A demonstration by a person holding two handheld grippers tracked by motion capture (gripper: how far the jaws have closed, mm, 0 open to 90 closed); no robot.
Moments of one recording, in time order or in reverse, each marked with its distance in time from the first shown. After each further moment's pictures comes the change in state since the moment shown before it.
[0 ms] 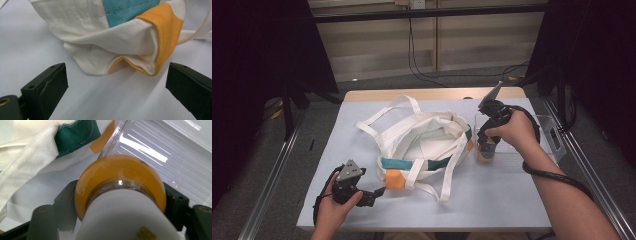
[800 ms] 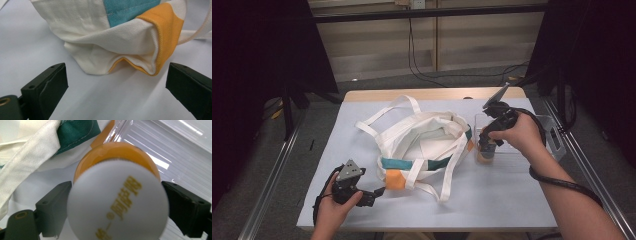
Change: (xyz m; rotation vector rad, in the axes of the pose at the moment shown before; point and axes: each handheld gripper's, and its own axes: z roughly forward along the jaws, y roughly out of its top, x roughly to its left) left arm 0.000 0.000 -0.001 -0.002 0.000 -0.005; right arm -0.004 -0.015 -0.006 -0.060 0.017 0.004
